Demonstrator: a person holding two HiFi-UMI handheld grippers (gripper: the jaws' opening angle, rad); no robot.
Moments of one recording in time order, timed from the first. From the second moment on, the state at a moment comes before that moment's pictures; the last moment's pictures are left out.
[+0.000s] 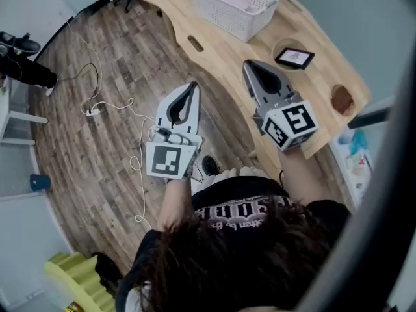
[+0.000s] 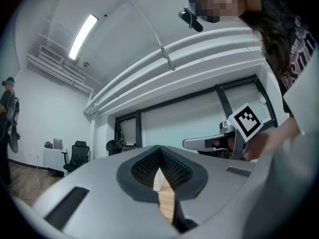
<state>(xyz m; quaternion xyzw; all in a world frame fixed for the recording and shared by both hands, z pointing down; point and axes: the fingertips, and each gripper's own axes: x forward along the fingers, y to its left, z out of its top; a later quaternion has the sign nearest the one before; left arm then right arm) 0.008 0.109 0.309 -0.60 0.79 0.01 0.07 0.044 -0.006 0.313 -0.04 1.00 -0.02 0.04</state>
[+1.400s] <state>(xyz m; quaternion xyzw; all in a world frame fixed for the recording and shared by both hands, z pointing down) -0.182 0.005 0.321 -0.71 0.70 0.01 0.07 -0.119 -0.099 0.324 -0.17 0.98 -0.02 0.05</state>
